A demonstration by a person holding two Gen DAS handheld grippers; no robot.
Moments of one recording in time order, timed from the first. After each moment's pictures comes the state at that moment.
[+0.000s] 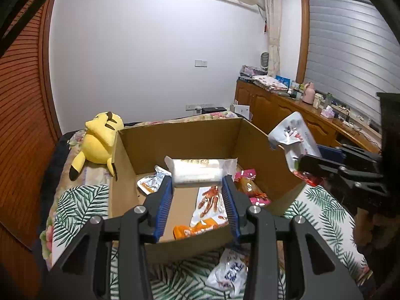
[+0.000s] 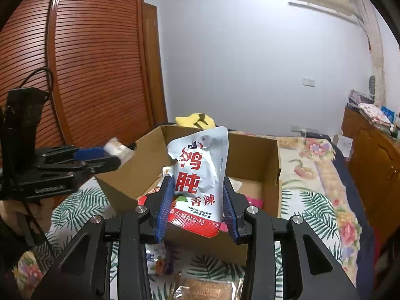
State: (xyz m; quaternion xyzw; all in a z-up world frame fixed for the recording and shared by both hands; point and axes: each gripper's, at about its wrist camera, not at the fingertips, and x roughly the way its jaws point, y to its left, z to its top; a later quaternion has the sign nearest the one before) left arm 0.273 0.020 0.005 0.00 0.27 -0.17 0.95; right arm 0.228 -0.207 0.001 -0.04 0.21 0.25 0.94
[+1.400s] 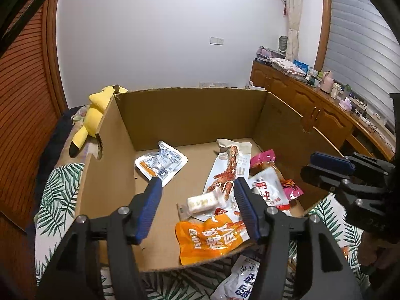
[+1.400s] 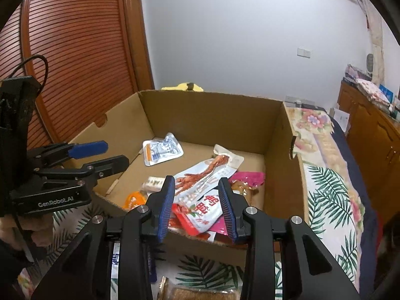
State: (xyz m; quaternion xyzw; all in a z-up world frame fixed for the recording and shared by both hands) left arm 0.315 0.004 -0.039 0.00 0.33 -0.13 0.93; right arm 0.276 -0.188 -0.040 -0.04 0.29 0.22 0.93
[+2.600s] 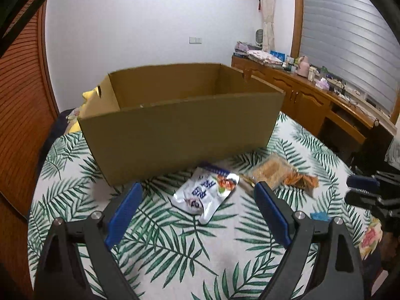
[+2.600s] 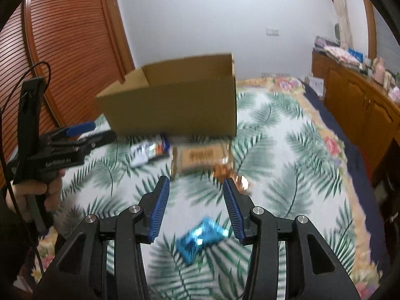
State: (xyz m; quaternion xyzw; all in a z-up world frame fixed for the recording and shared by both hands) left arm 0.175 -0.011 -0.071 0.03 0.33 -0.17 0.93; right arm 0.083 -0.264 -0.088 0.02 0.34 0.17 0.92
